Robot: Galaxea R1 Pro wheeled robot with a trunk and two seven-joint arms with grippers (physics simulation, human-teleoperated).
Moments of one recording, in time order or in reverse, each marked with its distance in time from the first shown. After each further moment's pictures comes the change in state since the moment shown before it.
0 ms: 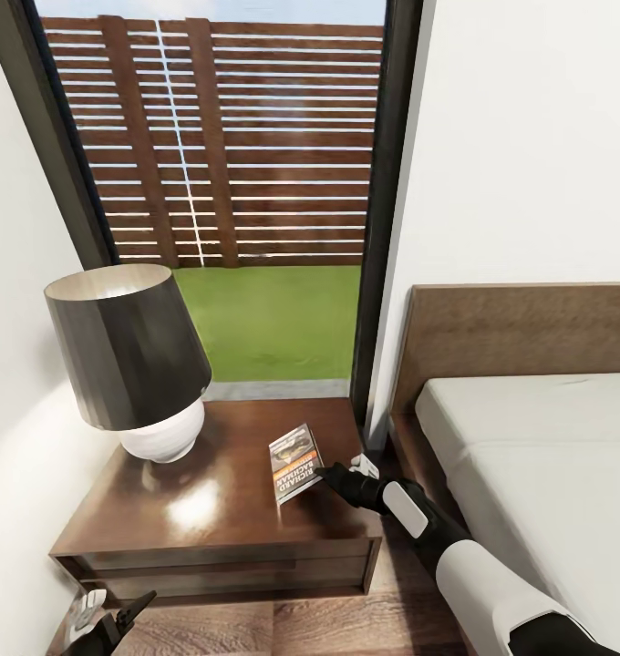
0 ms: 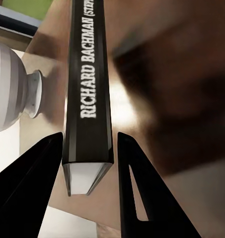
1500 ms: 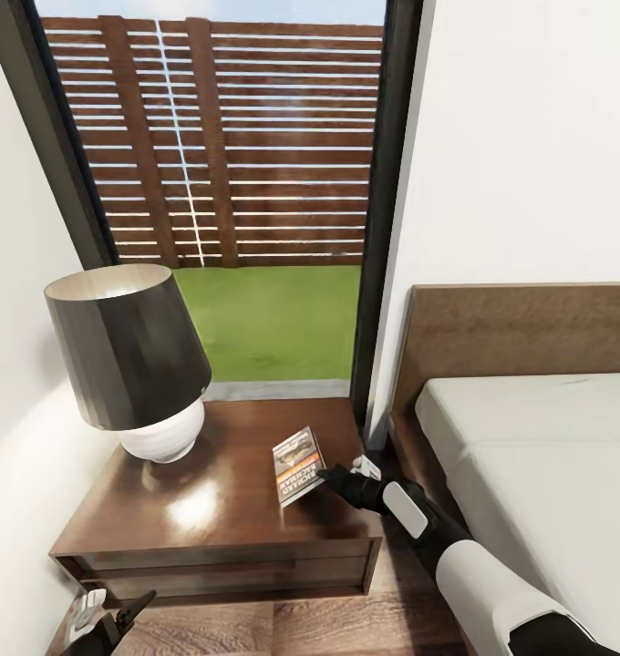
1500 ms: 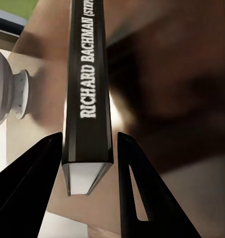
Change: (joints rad) left arm 0.000 0.000 0.002 0.000 0.001 0.000 -0.002; right arm 0.000 0.000 -0.002 0.001 0.011 -0.001 -0.041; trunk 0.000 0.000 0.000
